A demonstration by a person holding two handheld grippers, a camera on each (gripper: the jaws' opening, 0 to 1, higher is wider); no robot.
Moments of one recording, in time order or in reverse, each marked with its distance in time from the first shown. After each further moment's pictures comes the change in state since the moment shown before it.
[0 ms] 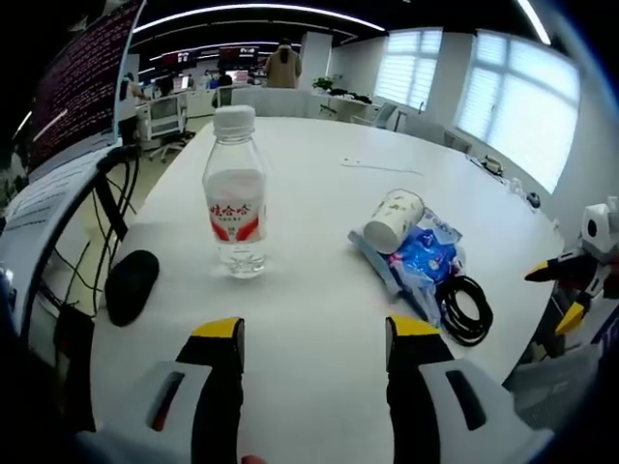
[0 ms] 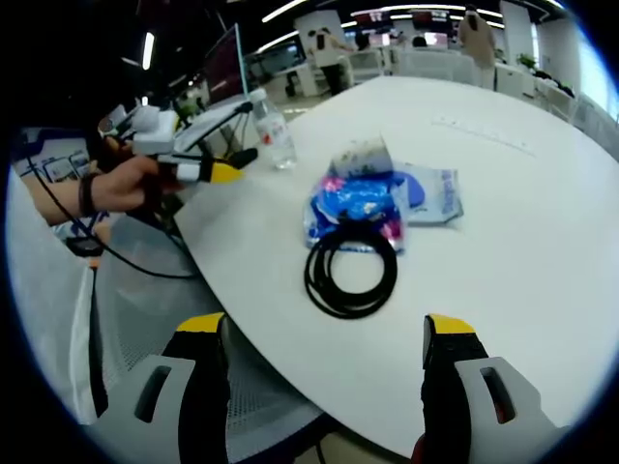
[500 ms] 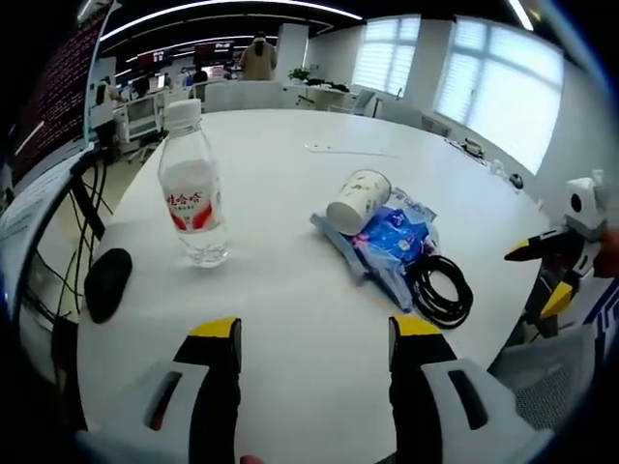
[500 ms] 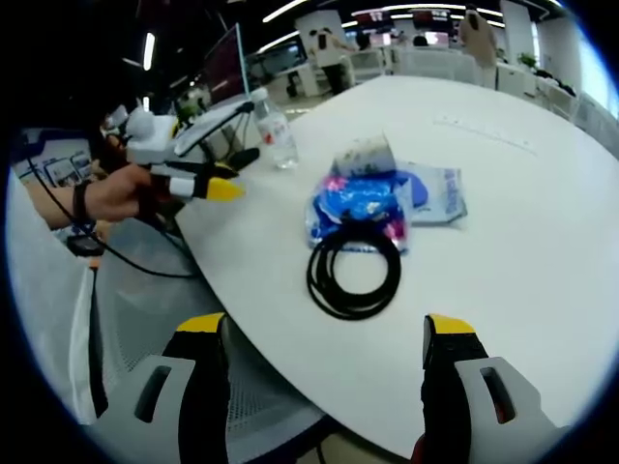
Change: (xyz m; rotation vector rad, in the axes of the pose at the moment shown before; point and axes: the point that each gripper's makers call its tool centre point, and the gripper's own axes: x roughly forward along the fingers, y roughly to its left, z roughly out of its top) left arm 0.000 -0.036 -0.016 0.055 0.044 -0.076; right arm 0.004 0.002 0.000 -0.001 -0.001 0.009
